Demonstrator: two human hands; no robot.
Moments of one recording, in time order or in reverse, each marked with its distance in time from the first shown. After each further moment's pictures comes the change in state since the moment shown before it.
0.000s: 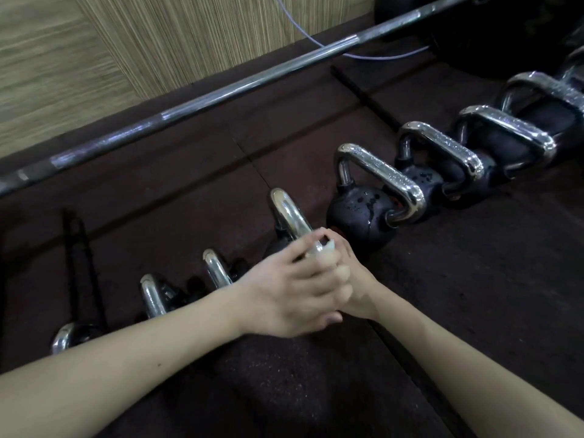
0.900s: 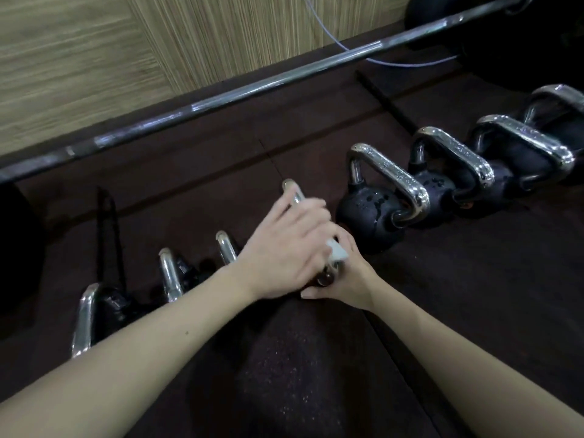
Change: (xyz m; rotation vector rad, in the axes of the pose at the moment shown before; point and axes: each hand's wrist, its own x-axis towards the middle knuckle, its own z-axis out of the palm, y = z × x) left_hand 0.009 -0.006 -0.020 -0.172 -0.051 -0.431; right_hand -0.005 -0.002 0.001 0.086 0.023 0.037
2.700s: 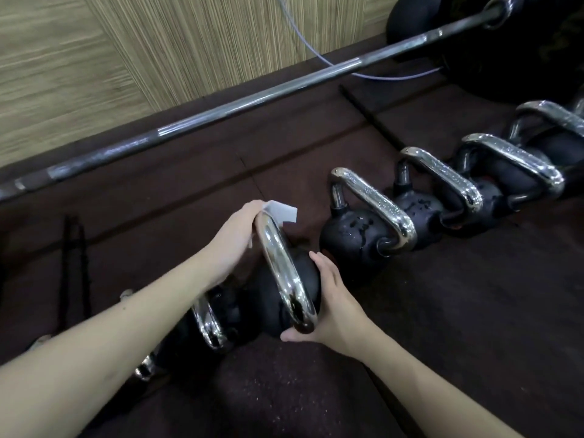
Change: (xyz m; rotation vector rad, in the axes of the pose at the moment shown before) left_hand 0.047 -0.055 0.003 -1.289 0.058 -1.019; right_hand 0.003 0.007 -0.003 0.016 -0.014 -0.047
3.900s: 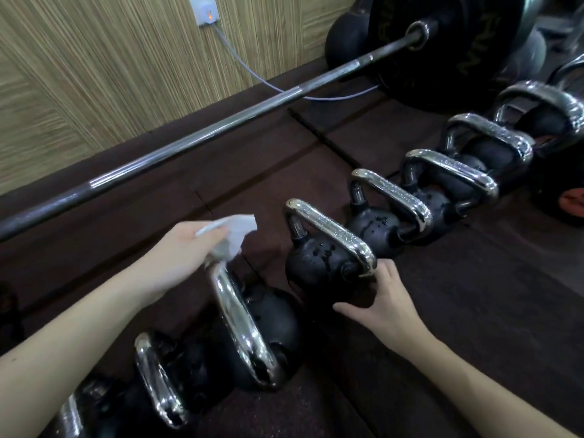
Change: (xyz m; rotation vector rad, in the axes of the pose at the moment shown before) left_hand 0.050 0.031 -0.025 0.385 -0.075 0.010; right_hand -0.013 0.070 -0.097 -0.147 0.534 0.037
